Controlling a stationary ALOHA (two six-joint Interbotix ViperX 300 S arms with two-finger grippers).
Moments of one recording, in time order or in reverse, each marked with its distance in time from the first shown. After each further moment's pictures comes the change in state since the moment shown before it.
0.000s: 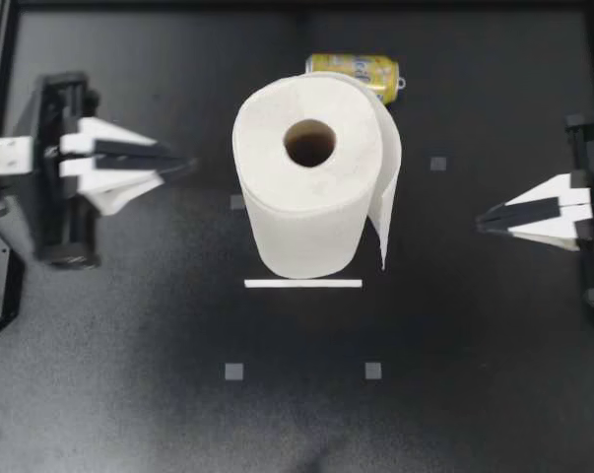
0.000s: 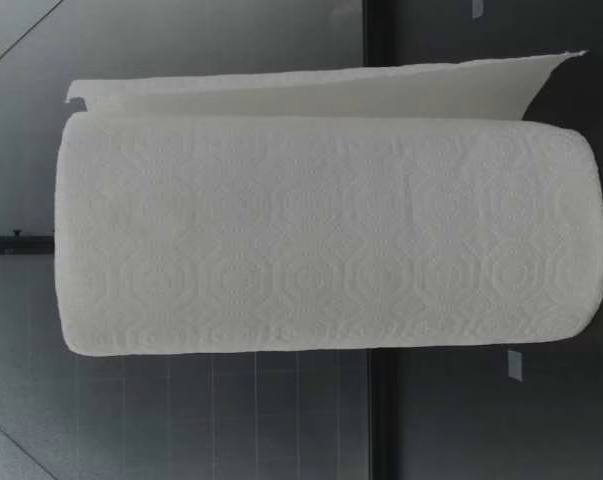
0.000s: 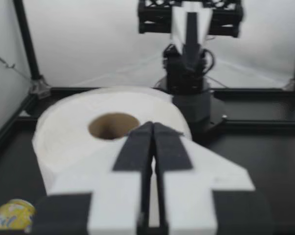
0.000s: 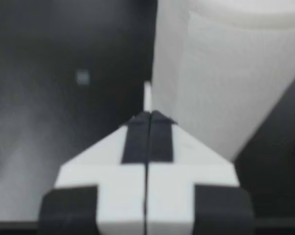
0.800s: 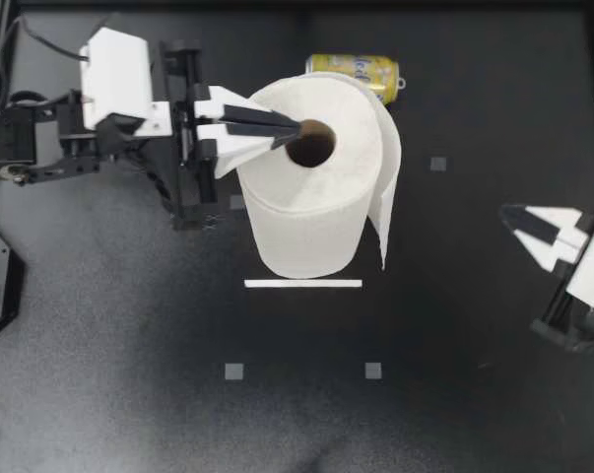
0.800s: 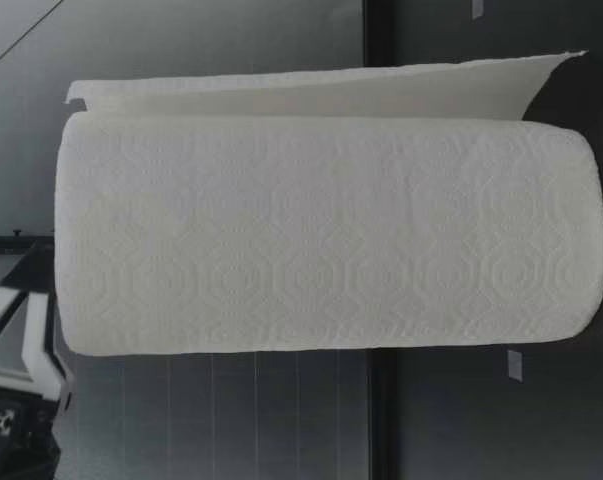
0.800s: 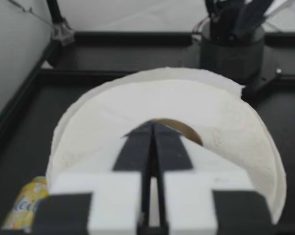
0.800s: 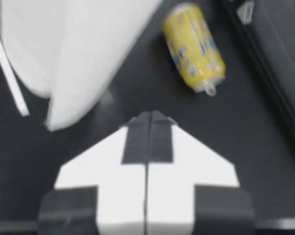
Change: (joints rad) left arm 0.075 0.322 -0.273 0.000 0.173 0.057; right arm 0.649 0.314 -0.135 -1.000 0.891 1.210
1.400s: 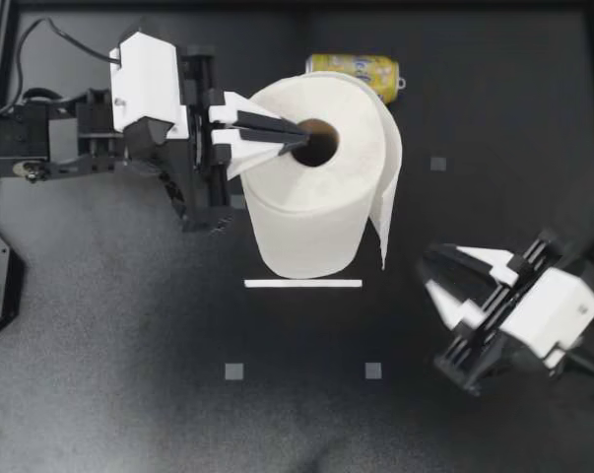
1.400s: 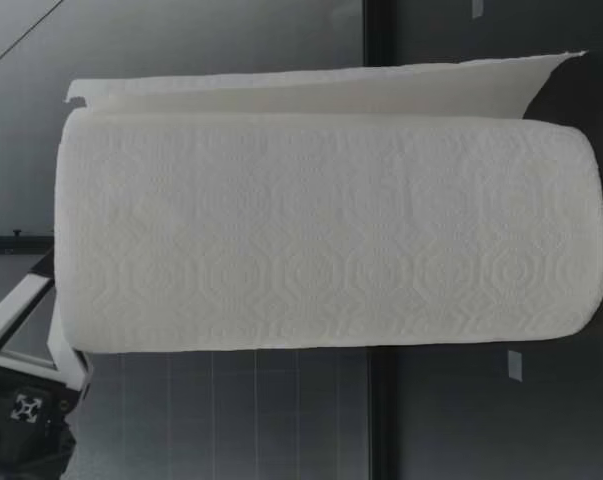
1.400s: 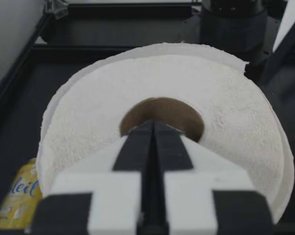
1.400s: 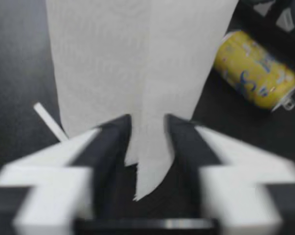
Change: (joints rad) left arm 0.000 0.029 -0.023 0.000 0.084 0.009; right arm 0.002 0.376 0.028 -0.272 -0.055 0.742
